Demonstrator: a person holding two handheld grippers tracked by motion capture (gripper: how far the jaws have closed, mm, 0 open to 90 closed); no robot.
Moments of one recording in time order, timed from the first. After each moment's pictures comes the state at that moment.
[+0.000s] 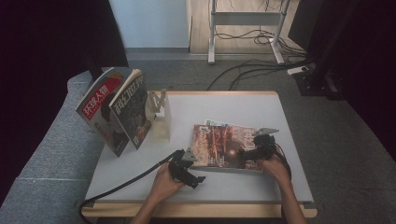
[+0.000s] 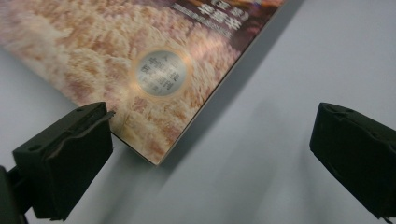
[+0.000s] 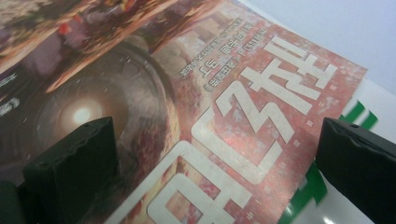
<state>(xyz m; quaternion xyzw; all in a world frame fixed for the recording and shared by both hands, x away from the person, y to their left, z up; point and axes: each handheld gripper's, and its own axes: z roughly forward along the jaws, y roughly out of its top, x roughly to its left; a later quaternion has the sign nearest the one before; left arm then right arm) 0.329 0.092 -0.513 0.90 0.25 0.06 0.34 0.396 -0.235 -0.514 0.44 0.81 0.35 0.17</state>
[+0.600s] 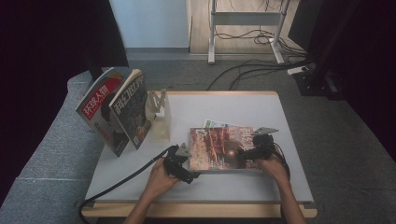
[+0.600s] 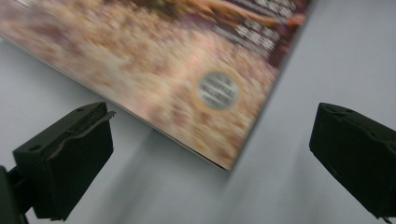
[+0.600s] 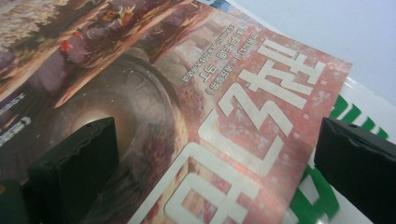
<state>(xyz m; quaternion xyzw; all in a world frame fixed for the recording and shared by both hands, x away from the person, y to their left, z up) 0.351 0.110 -0.498 0.90 0.25 0.07 0.36 0.392 -0.233 -0.509 0.42 0.81 0.36 0.17</state>
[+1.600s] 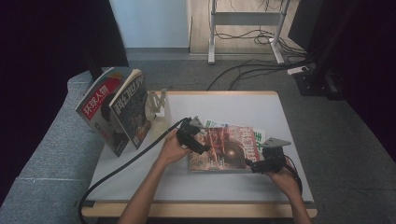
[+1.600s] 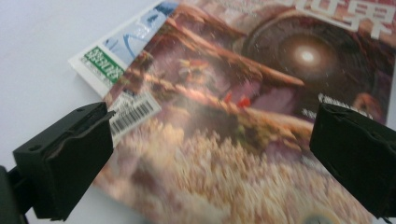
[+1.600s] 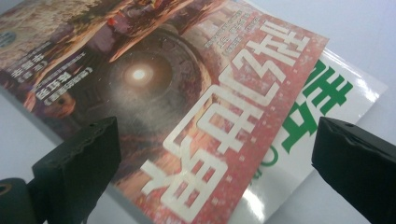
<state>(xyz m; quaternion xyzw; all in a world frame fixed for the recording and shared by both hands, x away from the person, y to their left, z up) 0.439 0.067 -0.472 0.91 0.23 0.07 0.35 0.339 -0.251 -0.497 0.41 0.81 0.37 0.19</state>
